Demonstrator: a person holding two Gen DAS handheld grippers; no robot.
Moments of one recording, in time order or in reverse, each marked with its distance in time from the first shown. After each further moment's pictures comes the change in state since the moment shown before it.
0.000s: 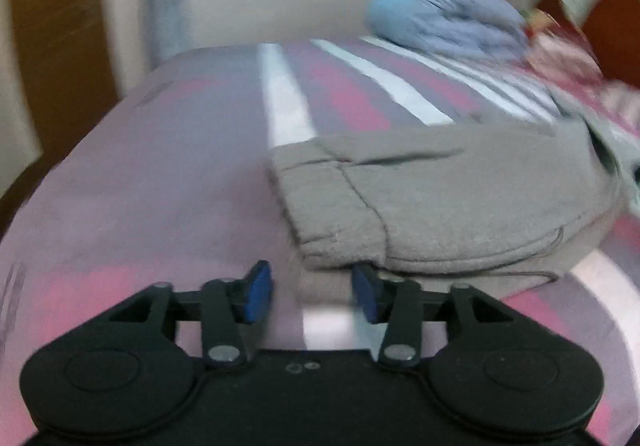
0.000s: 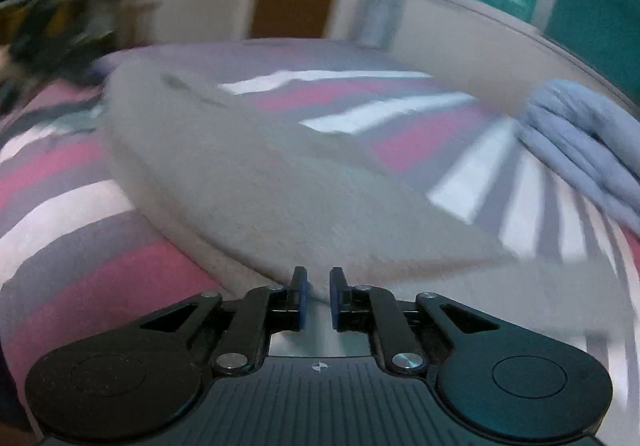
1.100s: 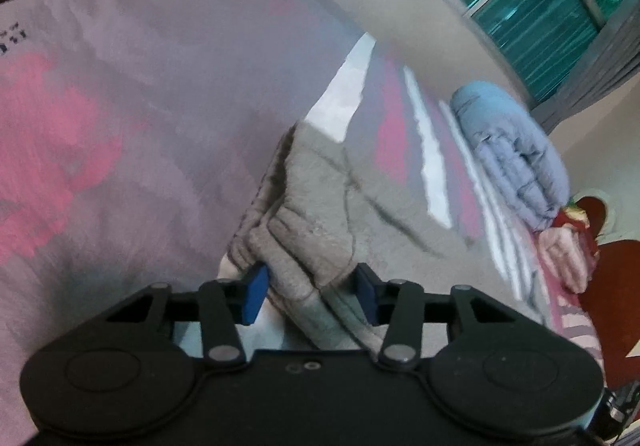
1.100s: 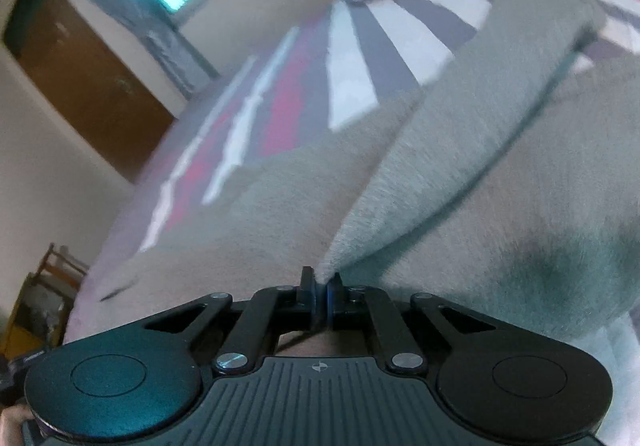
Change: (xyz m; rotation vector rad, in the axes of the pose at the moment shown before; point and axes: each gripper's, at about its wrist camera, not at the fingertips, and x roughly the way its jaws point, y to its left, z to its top) left arm 0.021 0.020 -0.005 -0.703 0.049 -0.154; right arm 0.005 -0.105 -0.020 0.957 -0.041 0.056
